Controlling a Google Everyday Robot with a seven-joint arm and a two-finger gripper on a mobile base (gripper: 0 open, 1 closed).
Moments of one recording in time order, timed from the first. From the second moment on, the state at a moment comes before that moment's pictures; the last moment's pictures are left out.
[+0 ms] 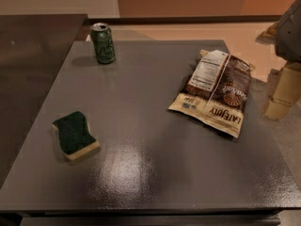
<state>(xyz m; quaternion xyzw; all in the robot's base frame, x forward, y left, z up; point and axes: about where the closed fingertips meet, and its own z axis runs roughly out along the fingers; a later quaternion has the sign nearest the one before) 0.438 -0.217 0.976 -0.60 0.78 -0.03 0.16</state>
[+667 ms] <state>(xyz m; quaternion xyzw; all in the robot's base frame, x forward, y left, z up) 0.443 -0.214 0.978 -0.61 0.77 -0.03 0.16</state>
